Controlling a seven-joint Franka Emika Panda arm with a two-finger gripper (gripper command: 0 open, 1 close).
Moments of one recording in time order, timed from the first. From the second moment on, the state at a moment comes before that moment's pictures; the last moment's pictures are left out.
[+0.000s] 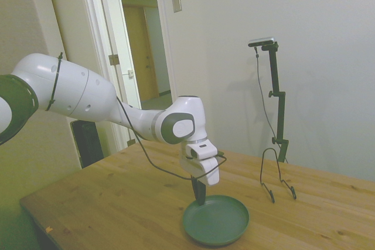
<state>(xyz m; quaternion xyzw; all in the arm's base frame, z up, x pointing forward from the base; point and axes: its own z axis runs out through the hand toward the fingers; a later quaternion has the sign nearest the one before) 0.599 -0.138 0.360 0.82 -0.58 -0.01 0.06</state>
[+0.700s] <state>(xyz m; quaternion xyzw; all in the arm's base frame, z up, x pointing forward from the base) 0.604 -0.121 0.400 0.83 -0.56 0.05 0.01</state>
